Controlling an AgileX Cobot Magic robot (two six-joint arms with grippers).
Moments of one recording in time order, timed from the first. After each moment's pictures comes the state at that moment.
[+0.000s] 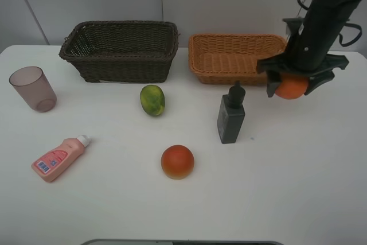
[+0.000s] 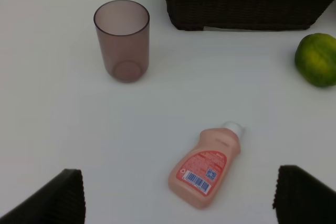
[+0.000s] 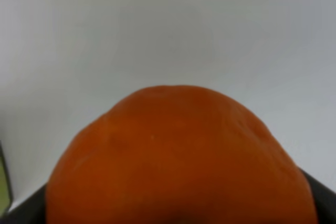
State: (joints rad) left arm -0.02 -0.01 -0.50 -0.01 1.06 -0.01; right arm 0.26 1.80 -1.23 -0.18 0.99 0.31
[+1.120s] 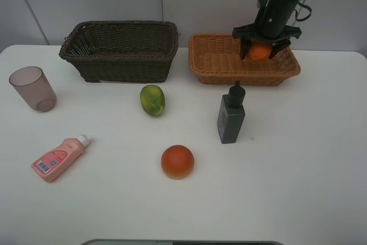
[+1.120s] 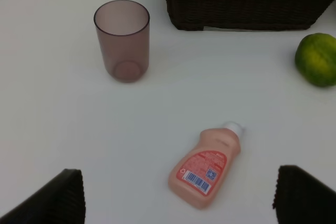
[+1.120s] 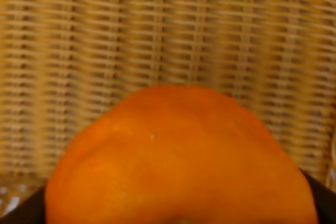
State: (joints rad) left arm -0.02 -0.01 -0.50 -0.01 1.06 -0.01; right arm 0.20 2.28 -1.92 -0.08 1.05 0.11
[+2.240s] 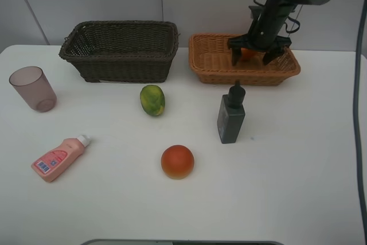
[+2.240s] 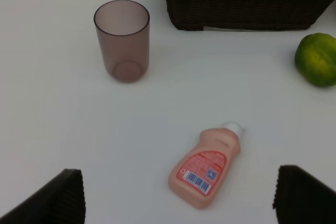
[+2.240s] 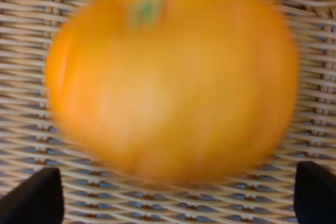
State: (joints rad) left arm -0.02 -0.01 -0.50 -0.01 1.06 -0.01; right arm 0.20 2.36 -1.93 -0.09 0.95 0.11
